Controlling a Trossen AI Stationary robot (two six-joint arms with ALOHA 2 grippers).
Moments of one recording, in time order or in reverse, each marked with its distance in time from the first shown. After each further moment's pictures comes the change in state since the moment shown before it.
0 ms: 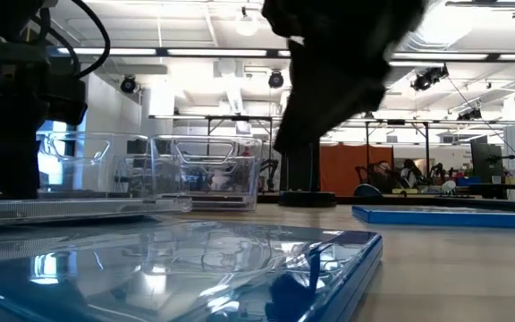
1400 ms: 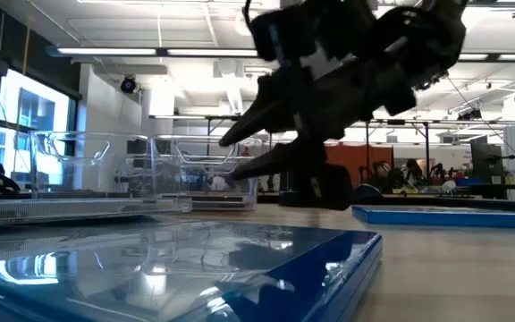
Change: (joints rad) left arm -0.513 0.411 0.403 -0.192 -0.367 0.407; right arm -0.288 -0.006 -0.442 1.020 -0.690 0.429
